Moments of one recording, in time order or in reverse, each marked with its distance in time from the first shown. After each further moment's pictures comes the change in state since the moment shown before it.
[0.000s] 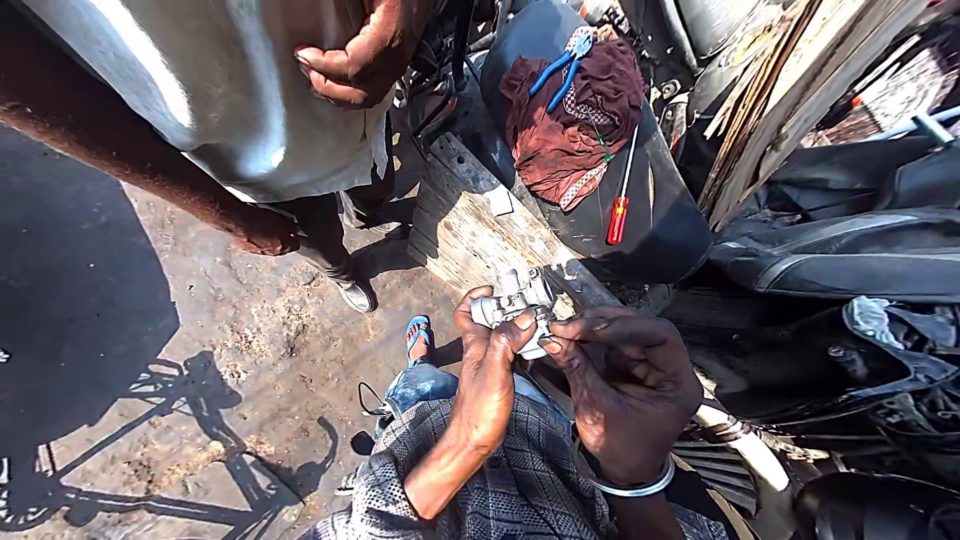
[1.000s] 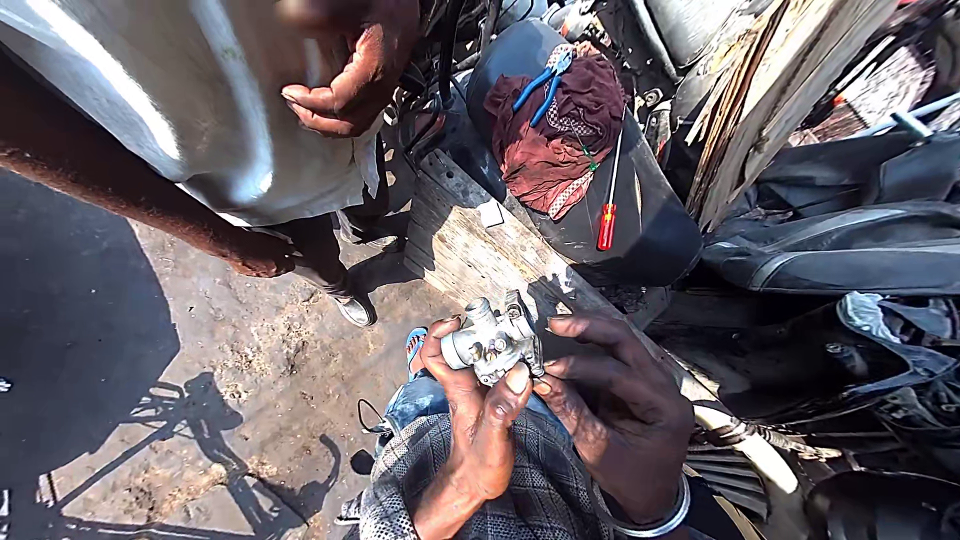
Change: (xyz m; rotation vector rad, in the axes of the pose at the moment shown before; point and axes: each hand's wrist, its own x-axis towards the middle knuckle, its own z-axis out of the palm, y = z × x) left_hand -0.011 -0.022 -0.004 0.085 -0.089 0.485; right_hand -0.001 -0.010 -0.021 -0.160 -0.172 0.020
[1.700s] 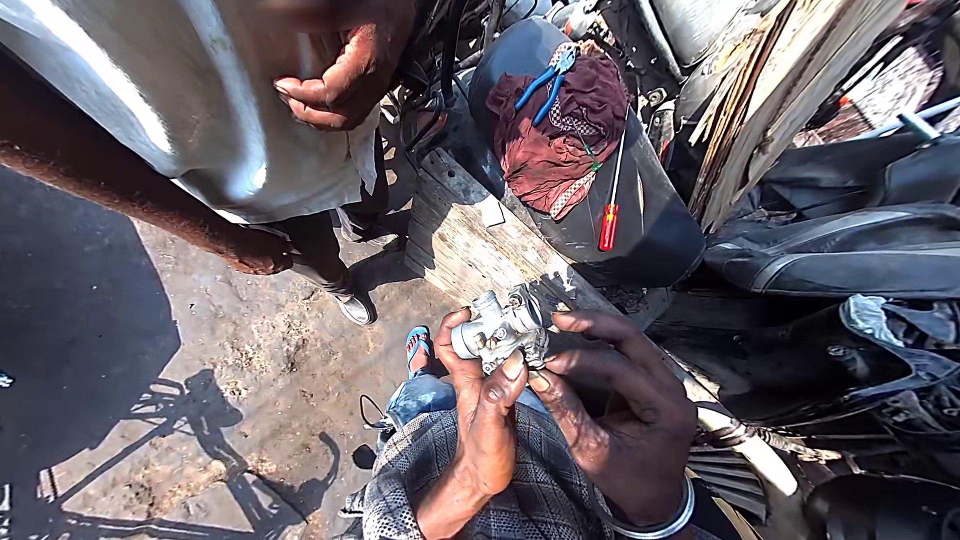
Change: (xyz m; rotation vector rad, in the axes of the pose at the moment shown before) left_hand 0.002 -0.001 0.008 -0.151 0.053 -0.123; right_hand 0.005 -0.004 0.001 -0.130 0.009 -0.023
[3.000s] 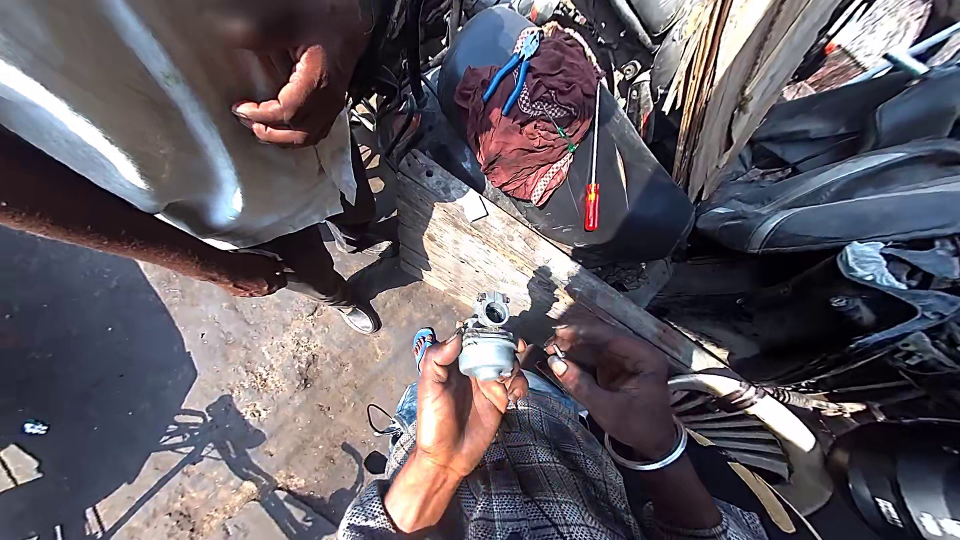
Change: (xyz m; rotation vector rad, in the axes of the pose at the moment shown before) left_hand 0.006 0.010 -0.031 -0.554 -0.085 -0.644; right_hand -0.036 0.055 -0.030 0.279 -0.086 0.136
